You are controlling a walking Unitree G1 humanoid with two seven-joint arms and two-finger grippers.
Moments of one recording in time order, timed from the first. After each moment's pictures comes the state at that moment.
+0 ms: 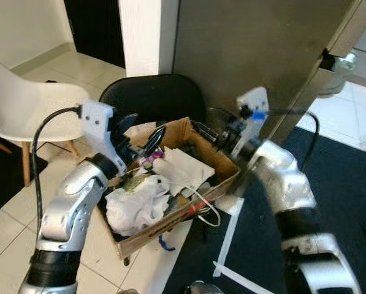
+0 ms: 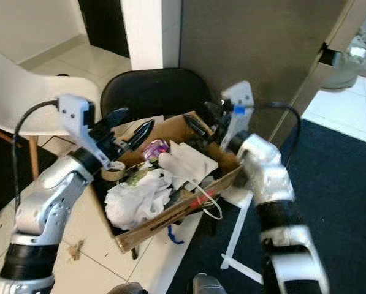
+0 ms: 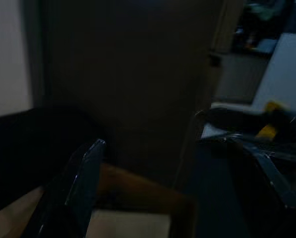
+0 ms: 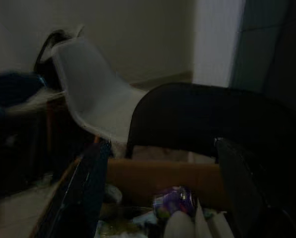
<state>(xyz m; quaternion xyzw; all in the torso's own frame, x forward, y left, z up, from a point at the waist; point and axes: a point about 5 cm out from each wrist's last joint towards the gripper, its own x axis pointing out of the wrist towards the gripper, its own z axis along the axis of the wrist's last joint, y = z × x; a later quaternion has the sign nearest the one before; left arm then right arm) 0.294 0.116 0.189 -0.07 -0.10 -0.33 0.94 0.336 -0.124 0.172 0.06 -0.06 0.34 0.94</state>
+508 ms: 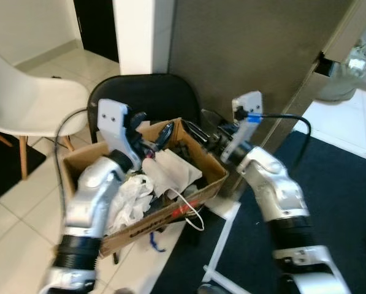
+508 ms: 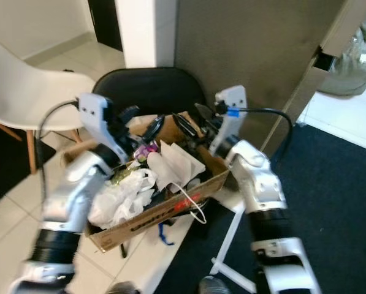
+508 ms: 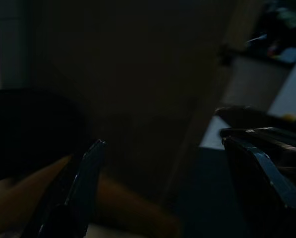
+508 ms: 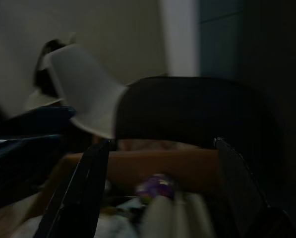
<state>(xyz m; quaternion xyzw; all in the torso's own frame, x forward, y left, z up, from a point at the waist) 0.308 0.104 0.169 -0.11 -0.08 -0.31 0.94 0.333 -0.130 0.172 0.09 -0.04 0.31 0.94</state>
